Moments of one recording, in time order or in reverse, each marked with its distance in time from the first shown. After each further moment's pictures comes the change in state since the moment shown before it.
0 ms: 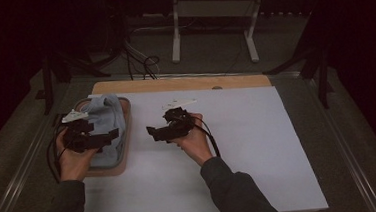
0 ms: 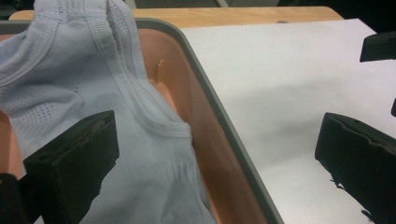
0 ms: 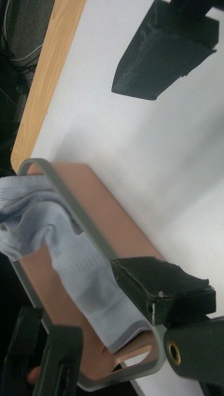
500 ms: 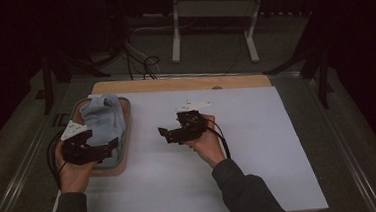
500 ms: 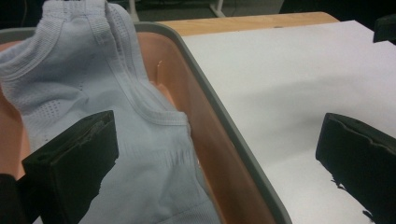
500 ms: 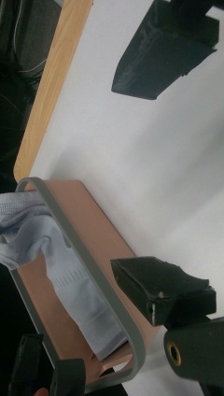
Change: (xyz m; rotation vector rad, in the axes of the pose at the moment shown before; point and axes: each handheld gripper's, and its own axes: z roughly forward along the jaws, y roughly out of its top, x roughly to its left) left arm -0.012 -0.027 -0.013 -0.082 0.037 0.071; right arm -0.017 -0.014 -0.026 -0.032 -0.017 -0.019
